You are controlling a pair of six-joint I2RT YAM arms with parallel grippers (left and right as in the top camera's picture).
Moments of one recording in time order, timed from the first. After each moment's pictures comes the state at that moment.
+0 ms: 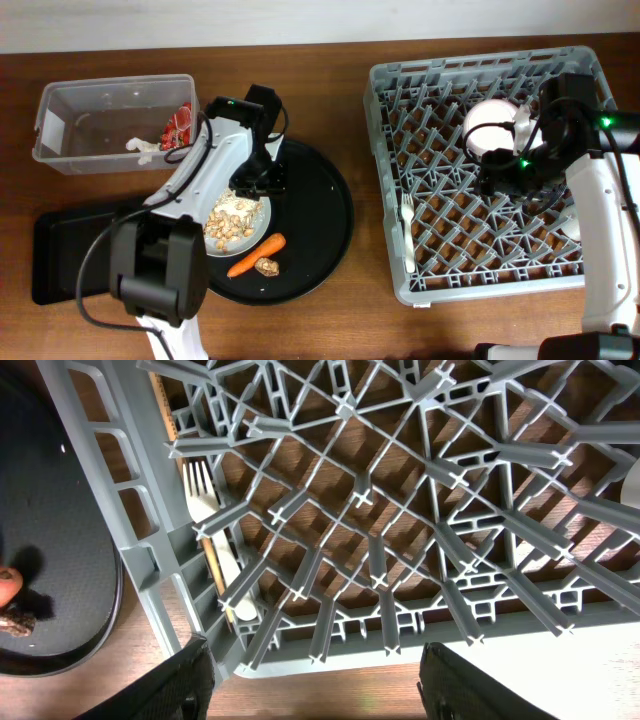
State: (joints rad) left arm -0.32 2.00 1.62 -1.25 0.14 -0.21; right arm -0.14 1.53 1.55 -1.45 -0.14 0.05
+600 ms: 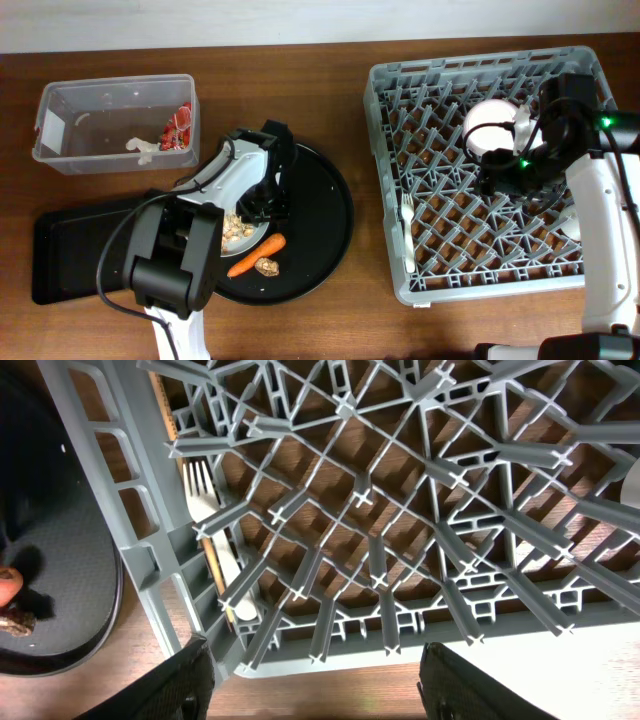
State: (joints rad) left arm -0.36 2.05 1.40 -1.08 0.04 -0.34; right arm -0.14 1.53 1.55 -1.45 -0.14 0.05
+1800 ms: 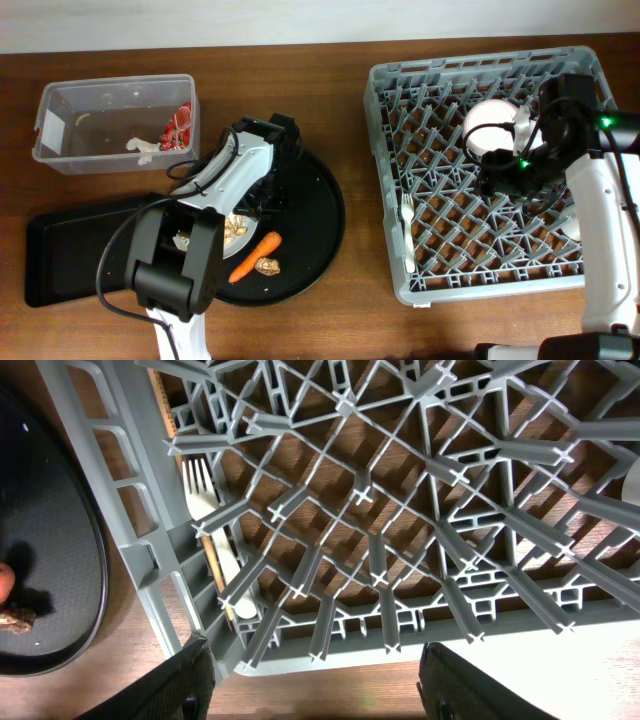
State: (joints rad) left arm -0.39 2.05 1.50 -1.23 -0.12 -0.35; right arm -0.14 1.53 1.55 -1.45 -0.14 0.05
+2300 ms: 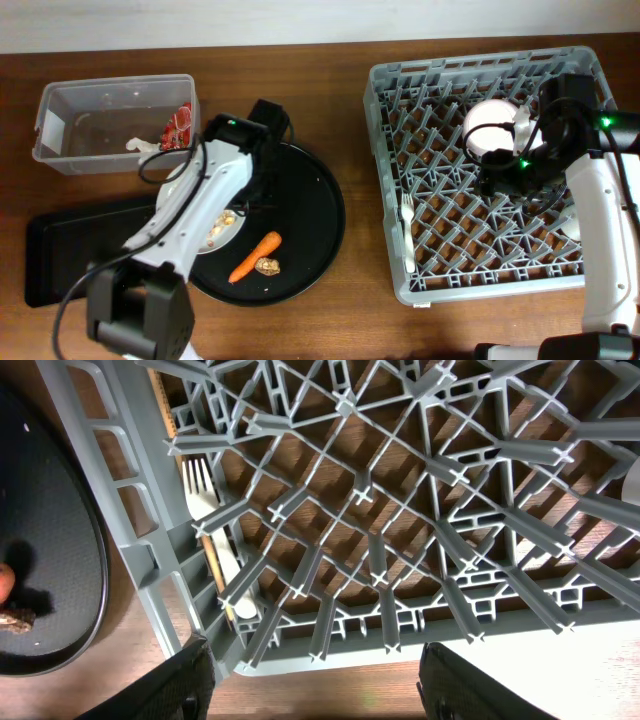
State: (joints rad) left arm -0.38 1.79 1.50 -1.30 -0.16 -0.36; right arm -0.14 1.53 1.55 -1.45 -0.14 0.05
